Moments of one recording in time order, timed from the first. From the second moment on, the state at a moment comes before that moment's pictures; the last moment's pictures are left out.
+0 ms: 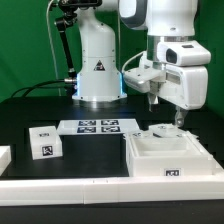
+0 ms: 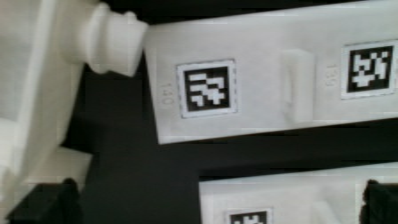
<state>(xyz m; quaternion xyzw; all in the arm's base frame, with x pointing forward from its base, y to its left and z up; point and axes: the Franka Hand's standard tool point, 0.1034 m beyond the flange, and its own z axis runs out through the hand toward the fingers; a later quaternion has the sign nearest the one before) 0.452 0.118 0.061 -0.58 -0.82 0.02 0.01</state>
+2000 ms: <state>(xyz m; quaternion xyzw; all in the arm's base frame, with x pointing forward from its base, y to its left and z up) 0.380 0.142 0.023 -0.50 -0.86 0.03 0.07</state>
